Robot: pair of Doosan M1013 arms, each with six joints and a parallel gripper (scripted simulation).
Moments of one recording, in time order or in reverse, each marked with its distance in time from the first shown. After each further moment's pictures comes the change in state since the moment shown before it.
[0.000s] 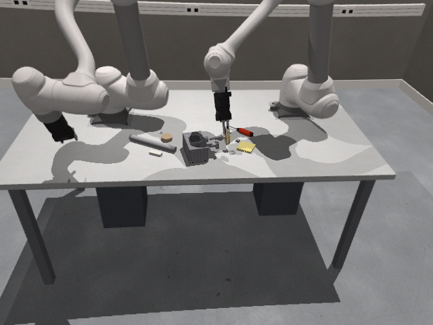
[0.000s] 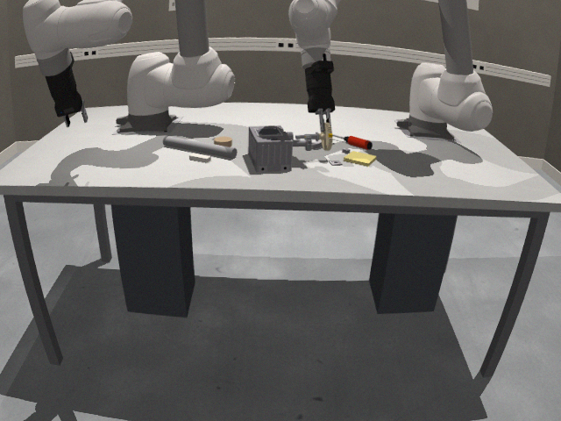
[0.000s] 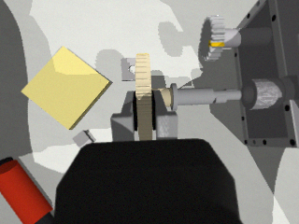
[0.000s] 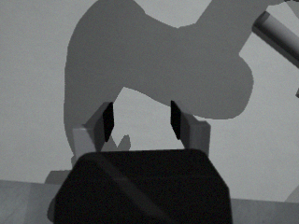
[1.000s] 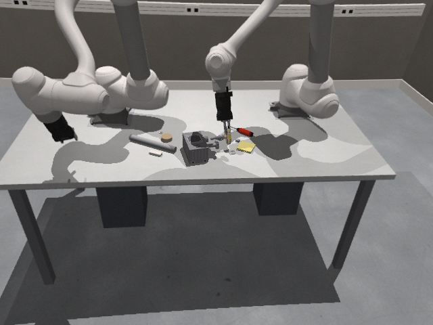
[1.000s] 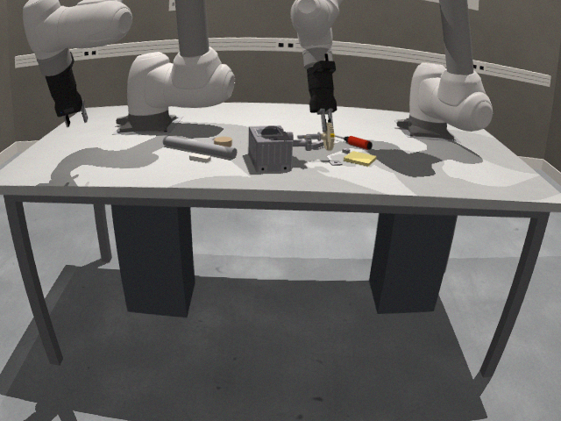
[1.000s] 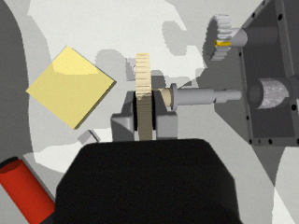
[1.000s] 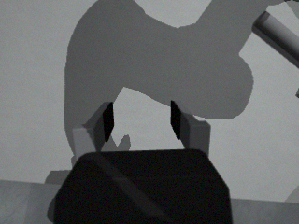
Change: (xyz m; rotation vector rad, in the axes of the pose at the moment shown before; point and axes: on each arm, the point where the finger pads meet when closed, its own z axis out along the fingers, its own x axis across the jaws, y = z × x) left arm -0.006 0.000 0.000 -0.001 0.001 0.001; right arm 0.000 0.000 0.000 0.000 0.000 0.000
